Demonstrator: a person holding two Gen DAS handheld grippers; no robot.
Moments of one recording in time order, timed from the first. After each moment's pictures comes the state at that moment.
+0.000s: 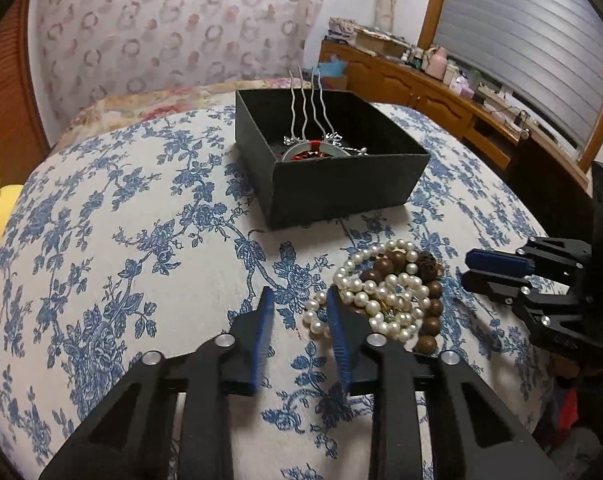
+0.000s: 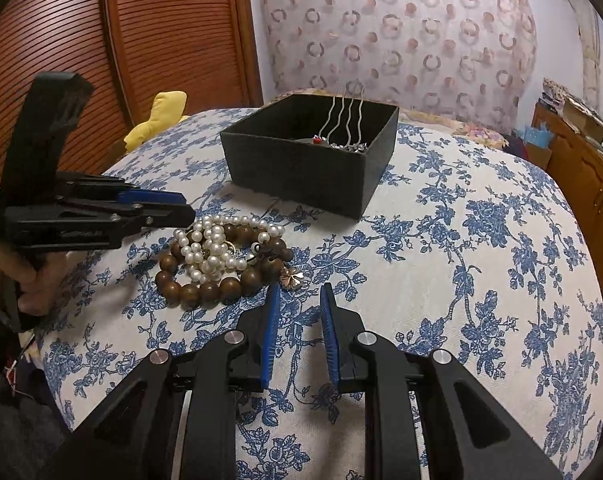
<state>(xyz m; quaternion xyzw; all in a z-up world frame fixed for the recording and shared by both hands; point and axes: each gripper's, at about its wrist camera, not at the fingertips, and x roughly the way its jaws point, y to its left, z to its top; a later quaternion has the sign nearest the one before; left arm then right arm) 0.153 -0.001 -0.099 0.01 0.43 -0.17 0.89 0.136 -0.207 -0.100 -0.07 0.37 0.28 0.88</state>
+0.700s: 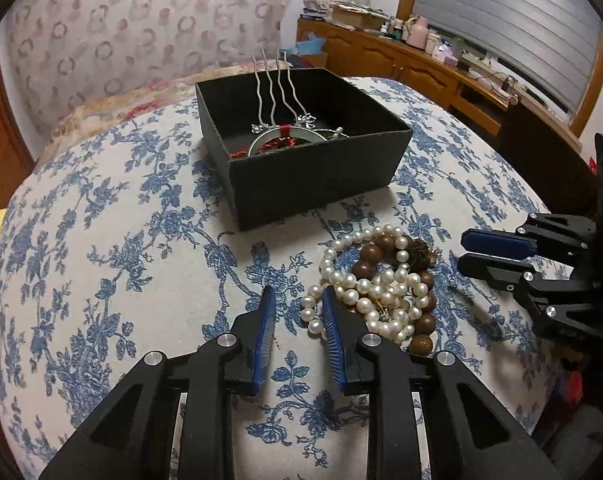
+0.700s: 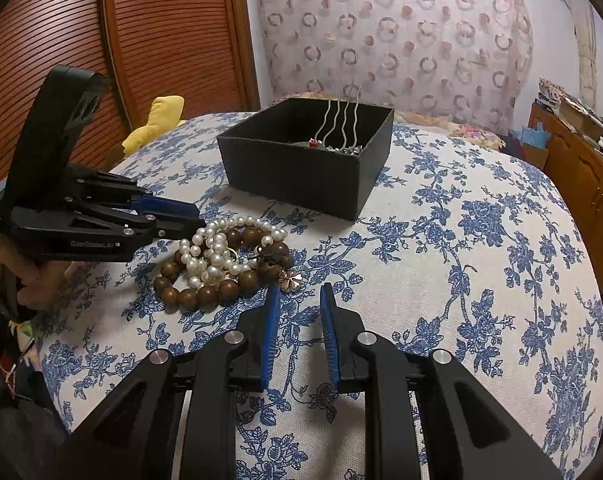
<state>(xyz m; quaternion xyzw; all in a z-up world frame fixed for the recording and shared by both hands) 0.160 -0.019 -0.101 0.06 0.45 -0.20 0.87 0.134 -0.209 -0.099 -0.07 0.37 0.27 0.89</state>
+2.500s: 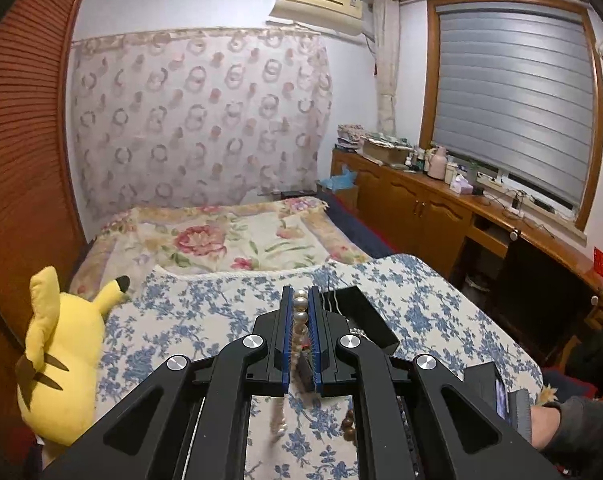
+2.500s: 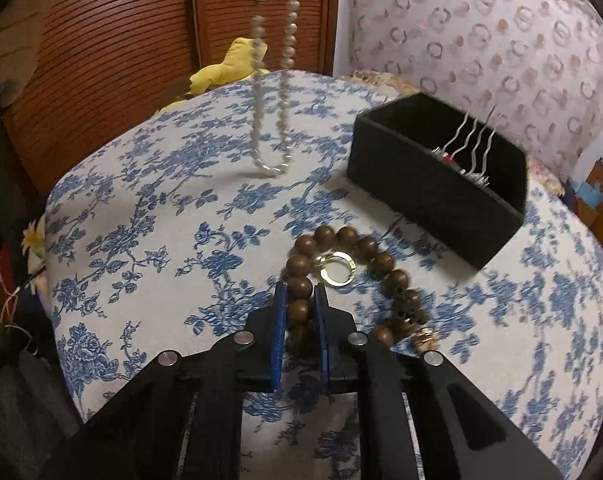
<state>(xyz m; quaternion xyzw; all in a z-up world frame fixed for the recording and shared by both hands) 0.124 0.034 0.081 0.00 0.24 -0.15 0.96 0.128 -0.125 -0.091 -0.17 0.38 0.37 0.83</state>
